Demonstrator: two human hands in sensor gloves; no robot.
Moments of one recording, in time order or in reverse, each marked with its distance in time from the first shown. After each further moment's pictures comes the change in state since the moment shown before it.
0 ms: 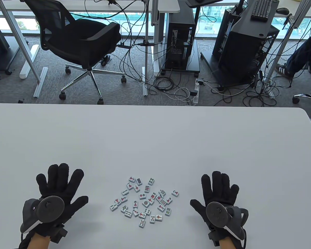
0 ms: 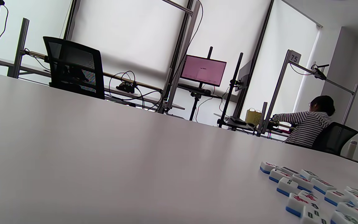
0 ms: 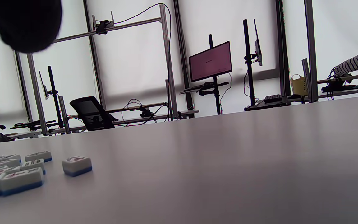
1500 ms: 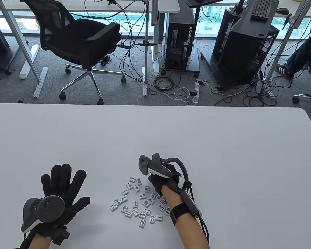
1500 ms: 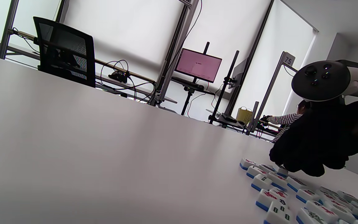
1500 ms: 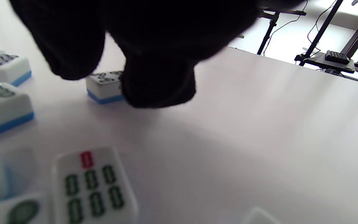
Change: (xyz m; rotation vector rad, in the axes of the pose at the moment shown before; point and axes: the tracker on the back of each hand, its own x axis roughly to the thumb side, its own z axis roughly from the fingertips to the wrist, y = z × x) left_hand 0.003 -0.002 -0.001 -0.035 -0.019 0.073; right_hand 0.153 0.088 -0.160 0.499 -0.091 0.358
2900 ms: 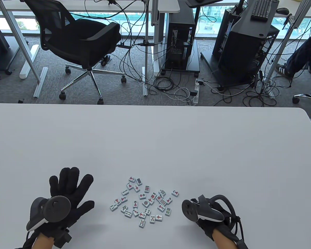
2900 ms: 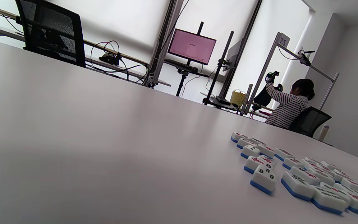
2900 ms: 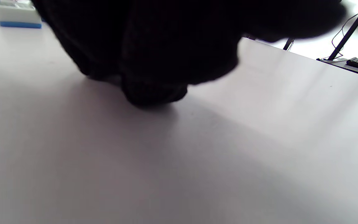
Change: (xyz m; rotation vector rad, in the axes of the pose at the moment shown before) left_hand 0.008 -0.014 -0.003 -0.089 -0.036 -0.003; right_hand -0.100 0.072 0.144 -0.010 -0.160 0.096
